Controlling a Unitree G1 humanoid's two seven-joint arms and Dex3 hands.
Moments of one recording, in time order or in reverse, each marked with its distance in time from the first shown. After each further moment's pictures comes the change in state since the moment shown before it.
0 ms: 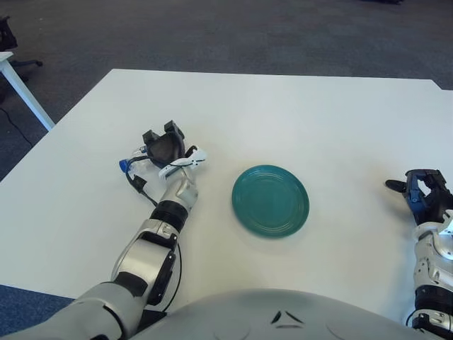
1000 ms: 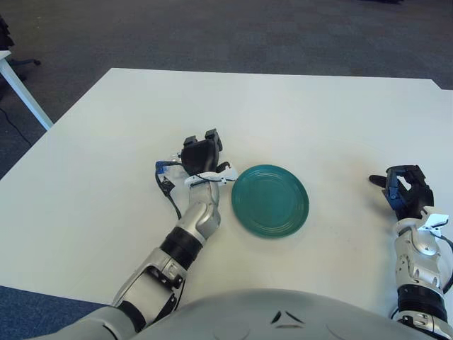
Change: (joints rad) left arm 0.200 0.000 -0.291 -0.471 0.206 0.139 -0.268; right arm 0.011 0.084 0.072 -0.087 -0.043 -0.011 -0.055
